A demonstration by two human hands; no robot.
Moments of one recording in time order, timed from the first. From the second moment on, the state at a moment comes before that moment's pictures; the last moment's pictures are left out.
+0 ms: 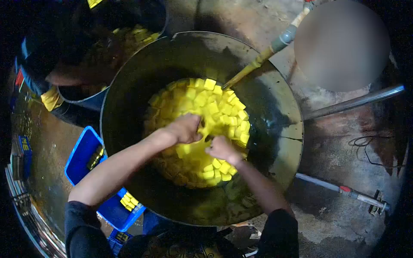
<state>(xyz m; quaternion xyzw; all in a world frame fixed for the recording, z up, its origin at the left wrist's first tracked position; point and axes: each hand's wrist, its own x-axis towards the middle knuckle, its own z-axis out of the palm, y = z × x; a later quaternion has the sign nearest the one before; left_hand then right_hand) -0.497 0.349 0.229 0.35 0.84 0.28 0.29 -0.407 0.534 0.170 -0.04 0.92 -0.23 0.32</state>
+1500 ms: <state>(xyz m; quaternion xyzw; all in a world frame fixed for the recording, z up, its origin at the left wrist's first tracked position) -0.542 0.388 -0.006 -0.24 0.36 0.85 0.29 -0.524 0.591 0.065 0.13 0.73 -0.64 0.19</state>
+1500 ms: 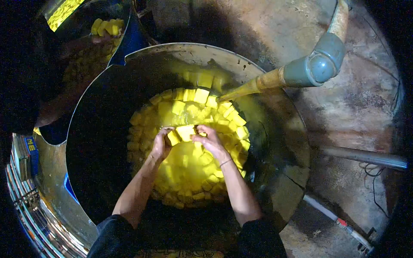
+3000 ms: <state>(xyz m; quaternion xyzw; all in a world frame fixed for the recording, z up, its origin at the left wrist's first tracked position) -0.352 0.129 0.223 -0.15 0.10 0.97 -0.14 -0.370 0.299 0.361 -0.29 0.75 -0.50 0.32</state>
